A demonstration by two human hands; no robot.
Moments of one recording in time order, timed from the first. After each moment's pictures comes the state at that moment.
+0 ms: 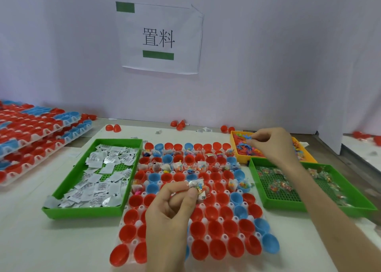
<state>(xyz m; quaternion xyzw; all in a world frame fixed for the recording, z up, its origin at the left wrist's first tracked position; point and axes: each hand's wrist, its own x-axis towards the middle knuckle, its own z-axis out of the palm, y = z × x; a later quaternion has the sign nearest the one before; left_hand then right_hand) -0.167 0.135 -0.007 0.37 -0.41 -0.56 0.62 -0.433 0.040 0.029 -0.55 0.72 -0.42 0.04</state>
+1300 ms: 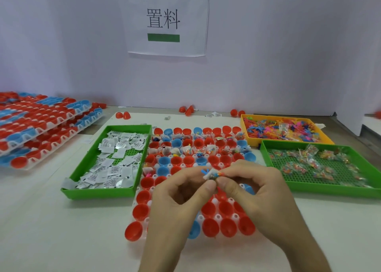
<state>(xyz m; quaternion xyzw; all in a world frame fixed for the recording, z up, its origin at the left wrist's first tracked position) -0.149 0.145 0.001 0.33 -0.55 -0.53 0.56 -0.303 0.166 0.014 -0.65 0.50 -0.53 0.22</state>
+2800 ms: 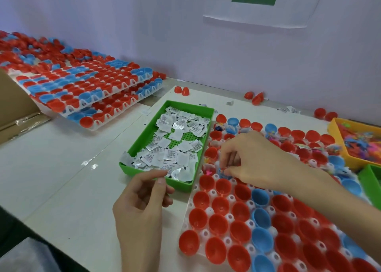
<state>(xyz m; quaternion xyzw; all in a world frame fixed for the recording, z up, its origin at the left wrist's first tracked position) -0.041 0.106 -0.060 0.55 -0.35 -0.30 0.70 -0.230 0.004 0.012 -0.84 0.49 -0.10 0.20</state>
